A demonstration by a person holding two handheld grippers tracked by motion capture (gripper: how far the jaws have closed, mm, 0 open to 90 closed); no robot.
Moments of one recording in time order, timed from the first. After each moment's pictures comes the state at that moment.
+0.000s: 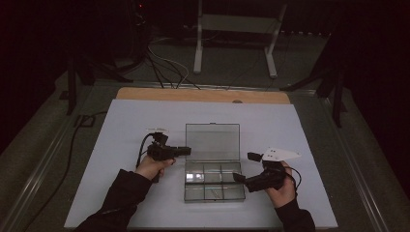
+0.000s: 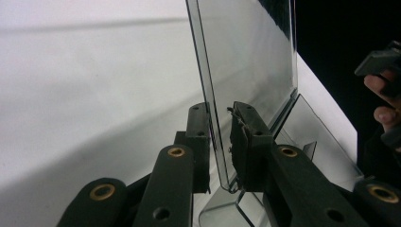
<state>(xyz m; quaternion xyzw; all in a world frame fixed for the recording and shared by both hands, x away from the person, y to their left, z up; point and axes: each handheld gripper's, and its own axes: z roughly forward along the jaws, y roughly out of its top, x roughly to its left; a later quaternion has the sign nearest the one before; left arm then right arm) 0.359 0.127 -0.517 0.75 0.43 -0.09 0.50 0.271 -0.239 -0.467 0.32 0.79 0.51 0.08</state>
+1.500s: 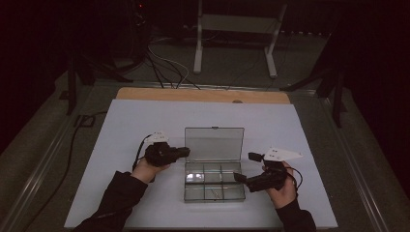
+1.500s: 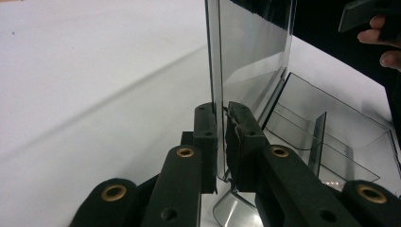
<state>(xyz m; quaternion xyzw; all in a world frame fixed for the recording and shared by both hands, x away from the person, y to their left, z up) 0.339 0.129 -0.508 0.79 0.31 0.02 0.53 0.269 -0.241 -0.464 0.32 0.79 0.52 0.08</state>
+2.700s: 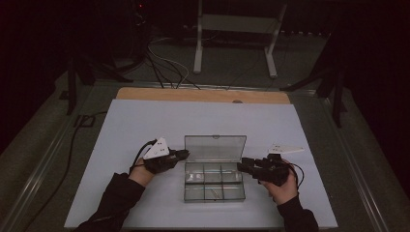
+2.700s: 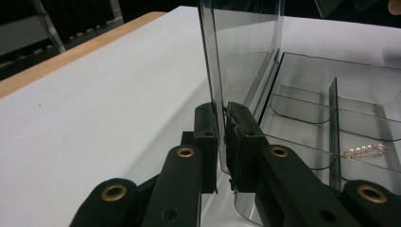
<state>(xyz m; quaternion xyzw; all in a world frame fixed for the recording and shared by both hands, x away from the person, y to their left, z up) 0.320 0.130 -0.512 0.82 0.17 0.15 0.53 0.283 -0.254 -0.472 0.38 0.77 0.51 0.00</state>
